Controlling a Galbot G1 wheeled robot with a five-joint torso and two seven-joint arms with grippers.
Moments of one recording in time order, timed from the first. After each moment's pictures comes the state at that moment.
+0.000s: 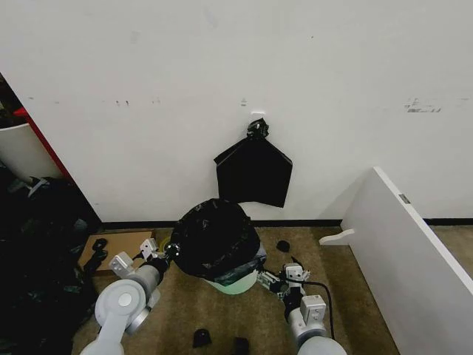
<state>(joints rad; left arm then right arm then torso) 1.35 -1.31 -0.54 -2.01 -1.29 0.47 -0.47 -1.43 1.08 -0.08 2.07 0.43 -0.14 0.60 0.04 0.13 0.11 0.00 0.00</state>
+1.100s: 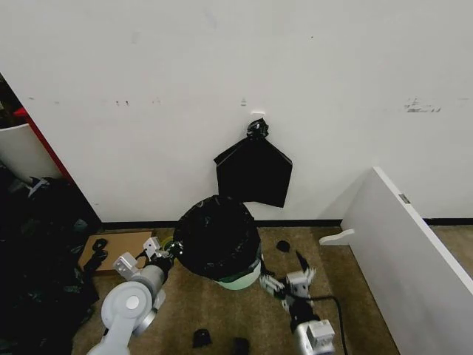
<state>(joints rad) 1.37 -1.31 -0.48 -1.97 -1.09 0.36 -0.42 -1.58 1.03 -0.04 2.18 0.36 -0.05 0.64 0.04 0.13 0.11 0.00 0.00</state>
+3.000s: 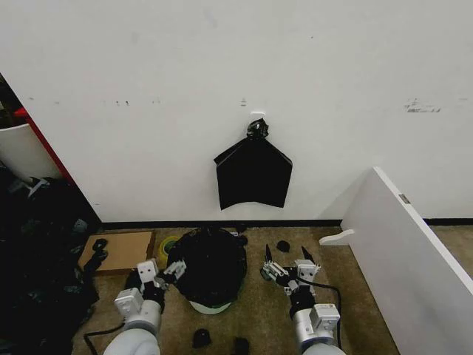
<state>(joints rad) 1.63 -1.29 -0.45 -2.12 -0.23 -0.18 -0.25 -1.52 1.16 0.05 2.09 0.11 0.12 0.53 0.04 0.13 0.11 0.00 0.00</state>
